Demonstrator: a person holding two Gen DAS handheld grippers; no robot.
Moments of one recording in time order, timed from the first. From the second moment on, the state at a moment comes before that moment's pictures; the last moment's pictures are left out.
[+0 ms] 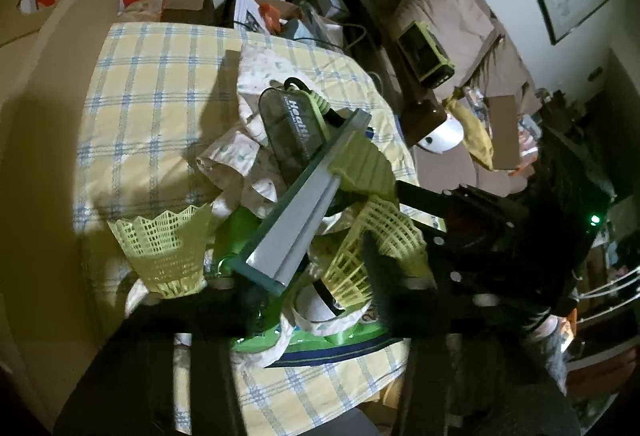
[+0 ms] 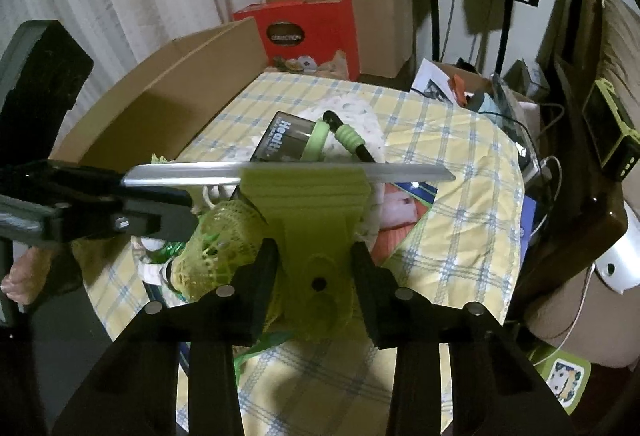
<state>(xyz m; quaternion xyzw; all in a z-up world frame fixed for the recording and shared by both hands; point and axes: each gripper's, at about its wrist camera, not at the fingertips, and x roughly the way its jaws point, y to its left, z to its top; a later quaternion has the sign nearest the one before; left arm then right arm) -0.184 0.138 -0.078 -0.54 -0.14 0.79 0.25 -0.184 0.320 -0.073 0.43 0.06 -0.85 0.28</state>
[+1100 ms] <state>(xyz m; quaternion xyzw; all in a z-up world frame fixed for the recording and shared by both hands) -0.185 0.146 -0.038 -0.48 -0.18 0.80 0.30 -0.163 0.341 -0.056 0.39 0.04 -0.88 0.25</state>
